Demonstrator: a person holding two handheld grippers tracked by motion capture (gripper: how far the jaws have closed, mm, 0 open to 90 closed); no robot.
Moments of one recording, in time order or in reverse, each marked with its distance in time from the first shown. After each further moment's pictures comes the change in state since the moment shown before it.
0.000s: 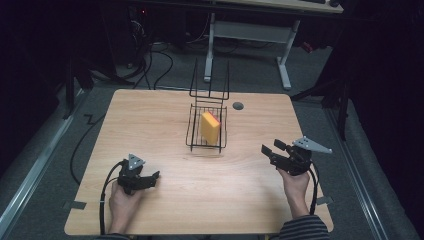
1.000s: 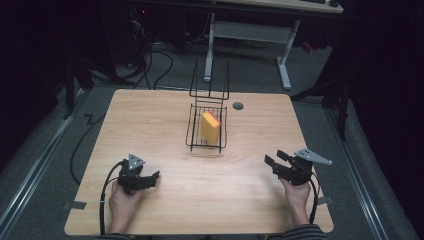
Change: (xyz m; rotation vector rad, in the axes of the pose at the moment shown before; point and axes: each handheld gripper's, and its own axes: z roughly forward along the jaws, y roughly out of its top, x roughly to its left) left arm 0.000 0.000 0.000 0.000 0.001 0.001; right arm -0.013 -0.039 -0.003 0.033 -0.039 0.046
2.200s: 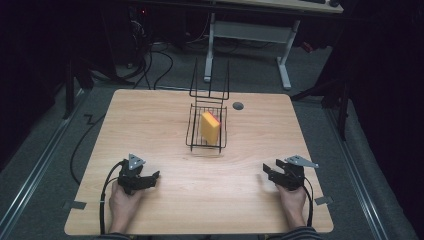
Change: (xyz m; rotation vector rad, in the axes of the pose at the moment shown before) left arm 0.000 0.000 0.000 0.000 0.002 -0.001; right arm -0.011 -0.035 0.026 0.155 -0.126 -0.048
